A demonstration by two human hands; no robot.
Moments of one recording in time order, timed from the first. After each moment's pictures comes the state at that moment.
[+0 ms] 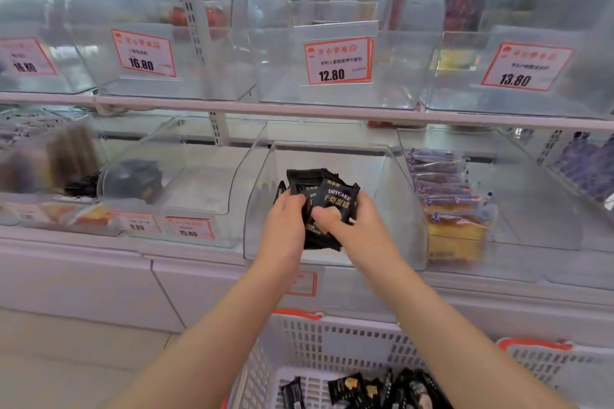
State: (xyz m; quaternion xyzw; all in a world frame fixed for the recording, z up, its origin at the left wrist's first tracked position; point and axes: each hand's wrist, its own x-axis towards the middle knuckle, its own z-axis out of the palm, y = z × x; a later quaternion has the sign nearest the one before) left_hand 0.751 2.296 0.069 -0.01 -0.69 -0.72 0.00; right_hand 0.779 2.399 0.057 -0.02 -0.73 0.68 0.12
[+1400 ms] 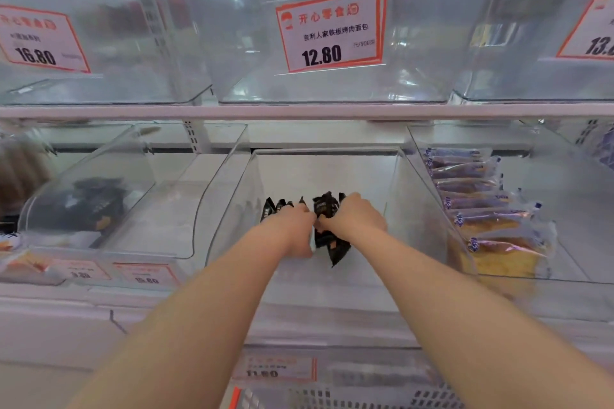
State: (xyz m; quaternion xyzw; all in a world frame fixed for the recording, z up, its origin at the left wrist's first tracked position) left_hand 0.594 2.322 0.017 -0.27 -0.95 -0.01 -0.13; right_hand 0.616 2.439 0.011 -0.23 -0.92 0.30 -0.04
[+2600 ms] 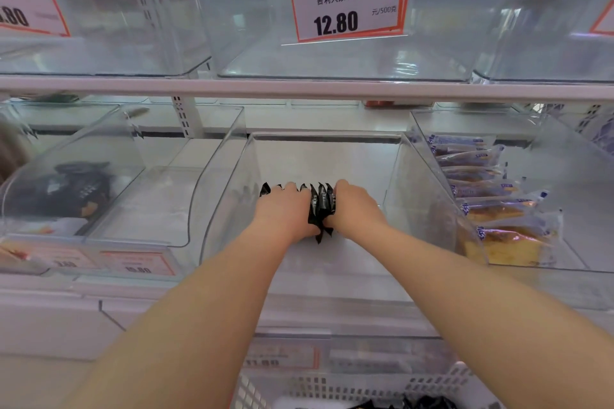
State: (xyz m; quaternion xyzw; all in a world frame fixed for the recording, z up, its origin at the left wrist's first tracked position) left_hand 0.591 2.321 0.008 -0.20 -0.98 0.02 -0.03; right_hand 0.620 2.436 0.008 -0.11 -0.96 0.24 -0.01
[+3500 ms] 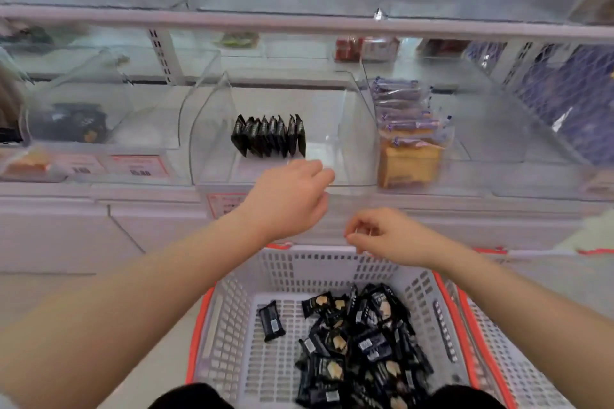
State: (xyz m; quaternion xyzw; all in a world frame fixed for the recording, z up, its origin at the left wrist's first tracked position) left_hand 0.779 2.310 0.054 -0.44 -0.88 -0.06 0.13; right_hand 0.845 2.486 0.020 0.04 -0.93 0.33 -0.12
